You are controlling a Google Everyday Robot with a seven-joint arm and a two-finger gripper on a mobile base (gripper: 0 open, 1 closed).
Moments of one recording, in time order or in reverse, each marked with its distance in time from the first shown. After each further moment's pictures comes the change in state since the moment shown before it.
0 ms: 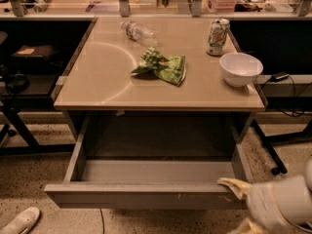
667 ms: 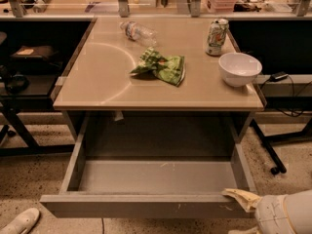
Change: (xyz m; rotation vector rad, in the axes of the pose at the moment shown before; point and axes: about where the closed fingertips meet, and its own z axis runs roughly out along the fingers) arm -0.009 0.033 -0.016 -0.006 0.013 -0.017
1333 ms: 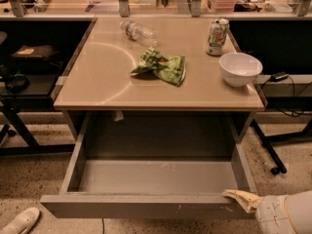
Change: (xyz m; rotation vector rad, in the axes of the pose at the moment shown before) arm 0.000 0.000 0.000 0.000 0.000 0.000
